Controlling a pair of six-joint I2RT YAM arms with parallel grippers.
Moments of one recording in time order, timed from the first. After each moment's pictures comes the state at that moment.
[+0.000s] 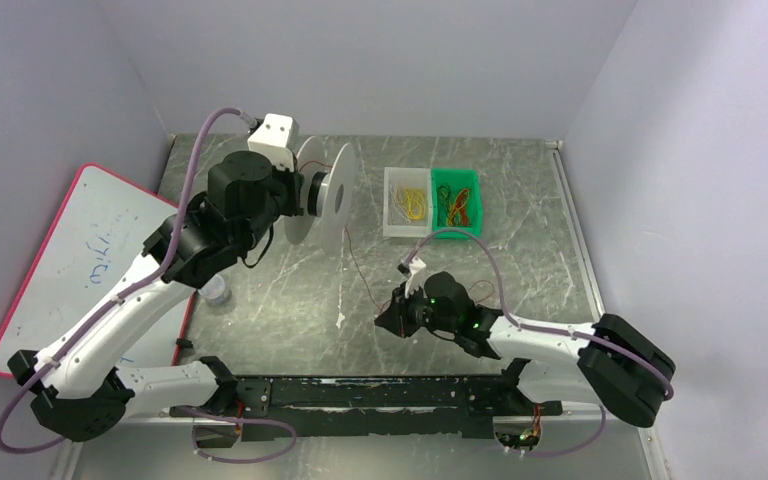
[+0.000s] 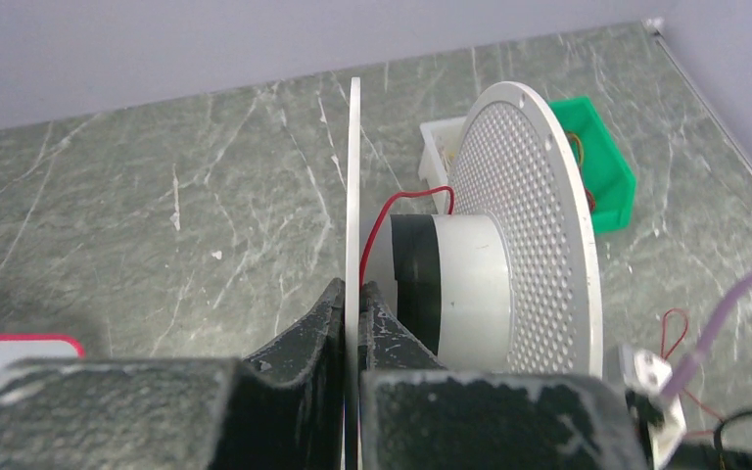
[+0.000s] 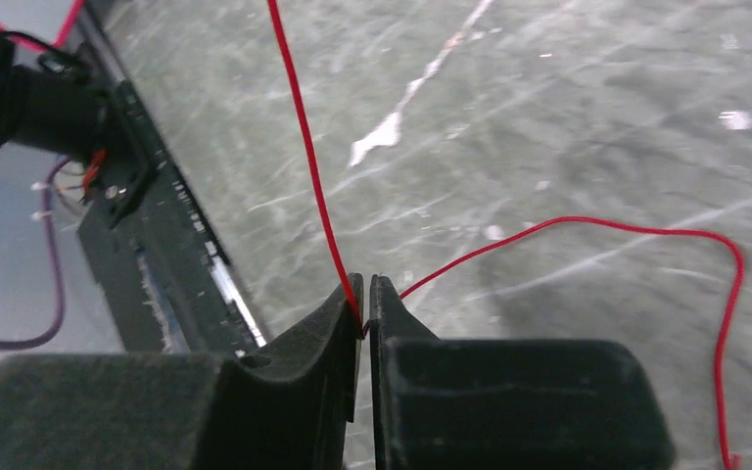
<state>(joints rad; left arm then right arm) -0.81 1.13 1.45 -0.62 -0.49 -0.22 0.87 1.19 0.31 0.39 -0.24 0.47</state>
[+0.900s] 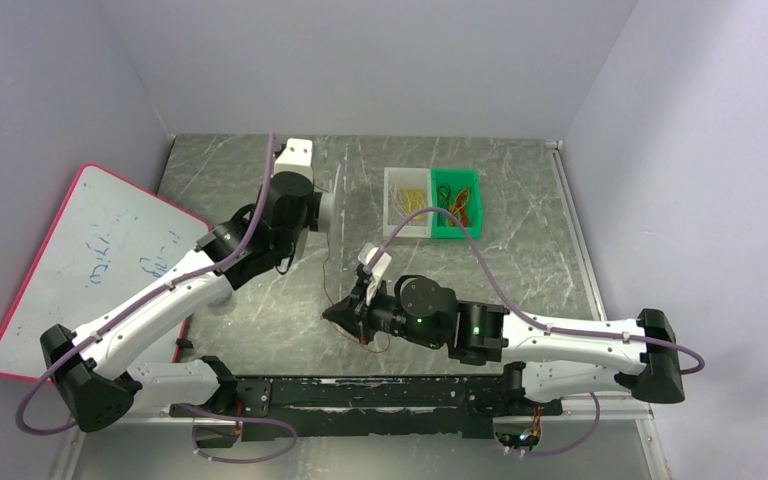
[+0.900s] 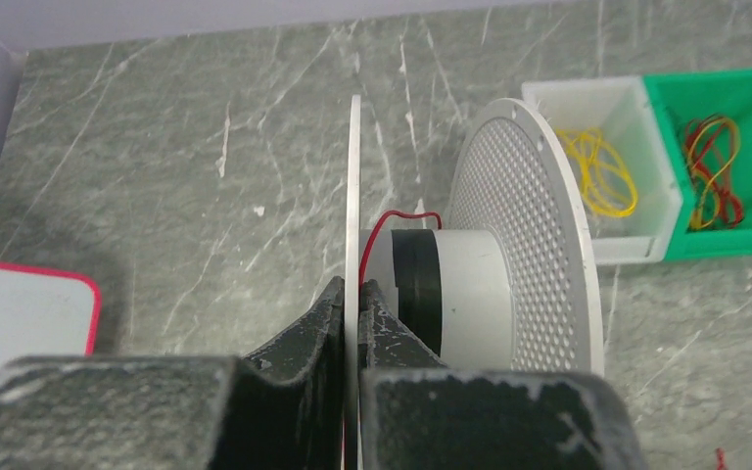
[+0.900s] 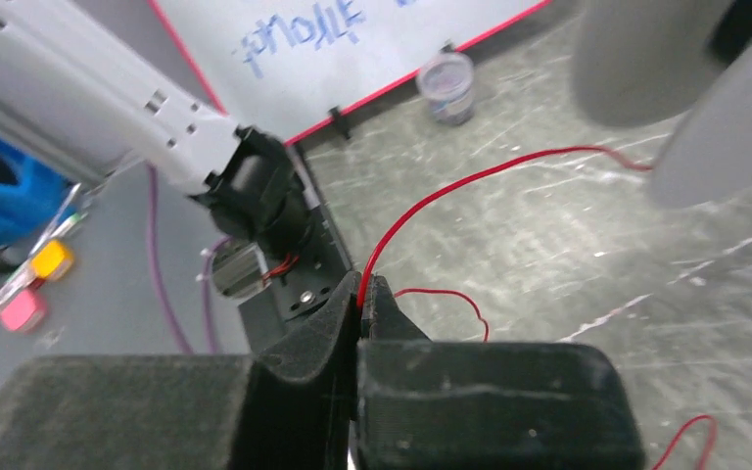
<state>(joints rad) -0.80 1.19 1.22 -0.41 -0.70 -0.27 1.37 1.07 0.81 0.10 0.12 0.32</state>
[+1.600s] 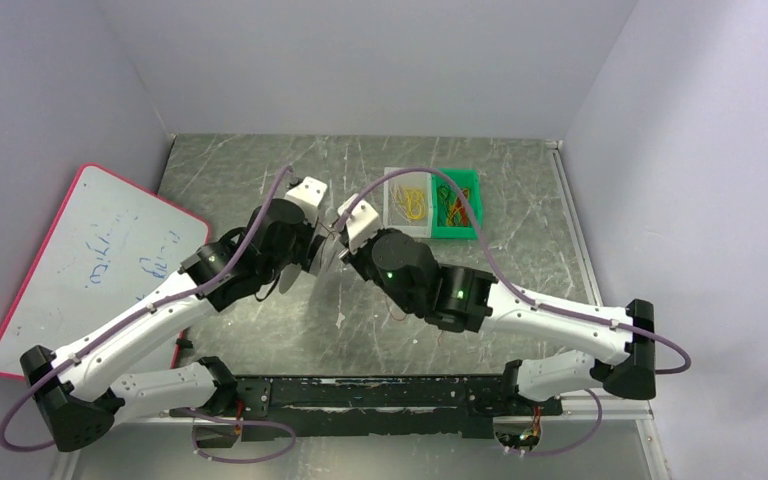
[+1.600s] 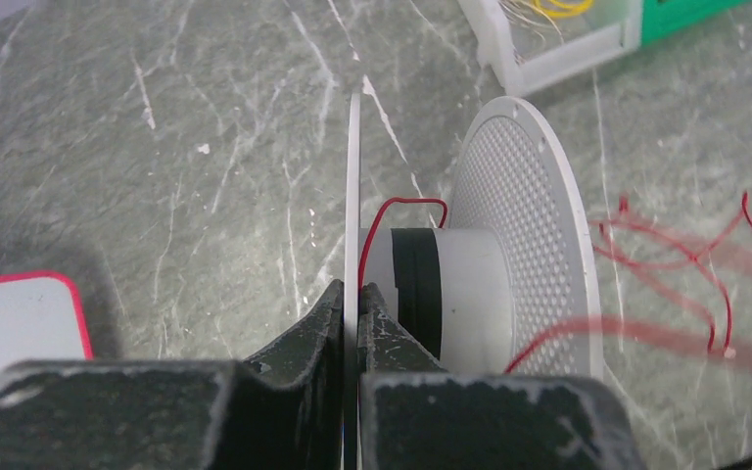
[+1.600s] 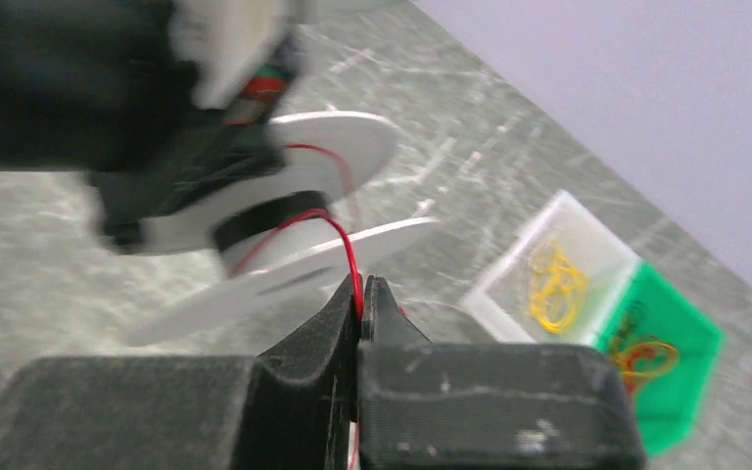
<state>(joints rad) -0.84 1.07 1.07 -0.55 -0.48 -0.15 1.29 1.26 1.19 -0.17 0.59 -0.09</state>
